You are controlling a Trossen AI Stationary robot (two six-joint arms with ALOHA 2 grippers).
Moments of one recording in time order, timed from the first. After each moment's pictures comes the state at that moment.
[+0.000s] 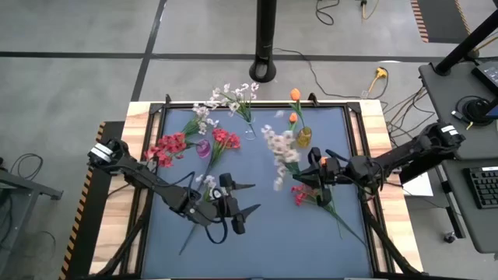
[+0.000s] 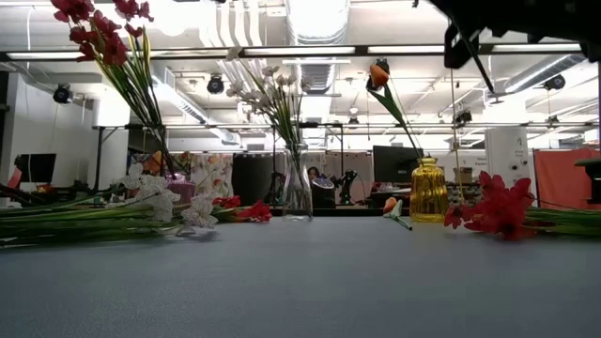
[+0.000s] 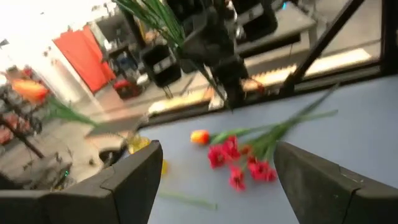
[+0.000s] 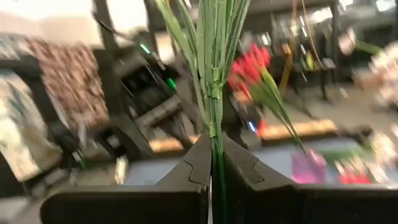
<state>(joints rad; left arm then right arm) -0.52 1.64 1.00 0.45 -0.84 0.21 0.29 1.06 0.28 1.00 0.21 0.09</state>
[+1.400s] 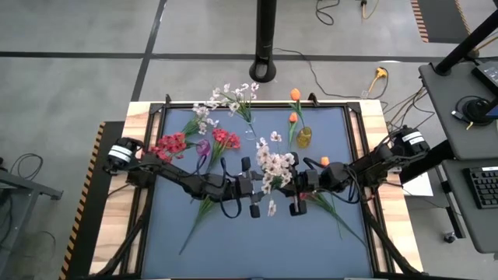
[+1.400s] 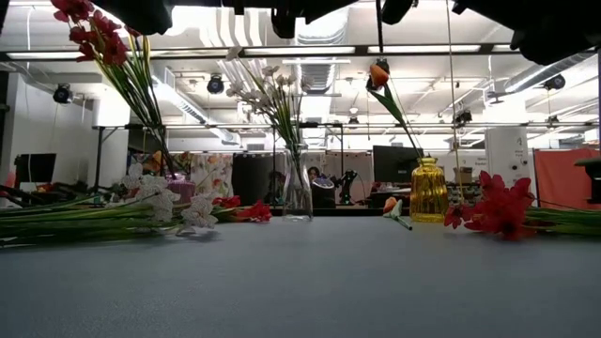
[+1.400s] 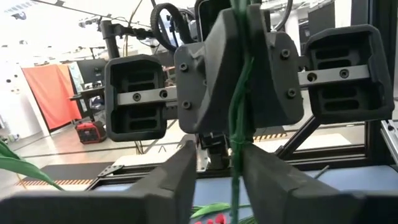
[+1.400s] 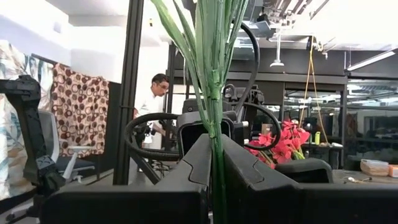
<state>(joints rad) -0.29 1.80 0.98 0.95 -0.46 0.23 0.29 1.57 0.58 1.44 0.12 -0.16</state>
